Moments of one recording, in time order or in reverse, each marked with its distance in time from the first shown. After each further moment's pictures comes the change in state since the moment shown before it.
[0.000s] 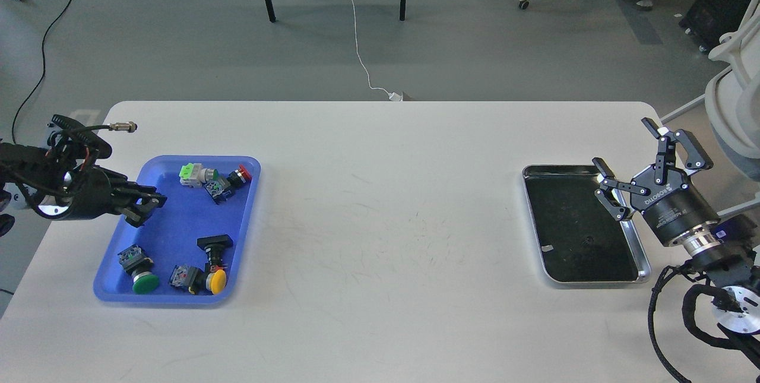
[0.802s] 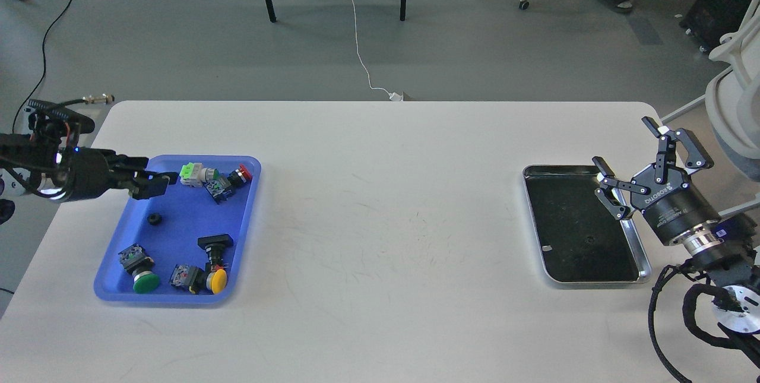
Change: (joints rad) left arm -0.024 -0.007 -0.131 0.012 -0.229 0.030 0.000; right arm -0.001 -0.003 0.003 0.008 0.000 0.000 0.000
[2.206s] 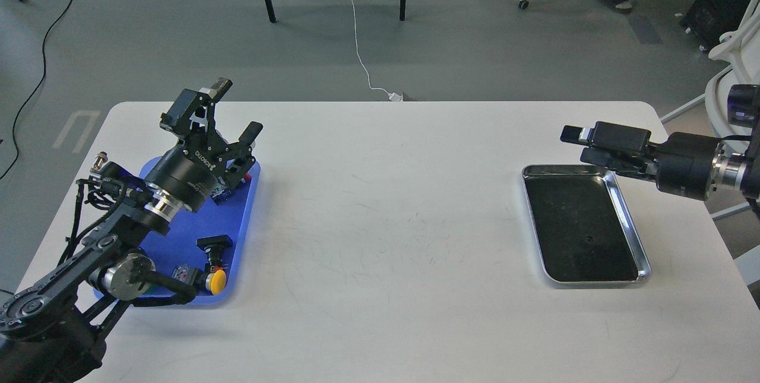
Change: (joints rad) left arm 0.628 -0.465 -0.769 -0.331 -1.103 -0.010 0.080; right arm 0.743 -0.407 -0.716 0.199 -1.147 -0.019 0.000
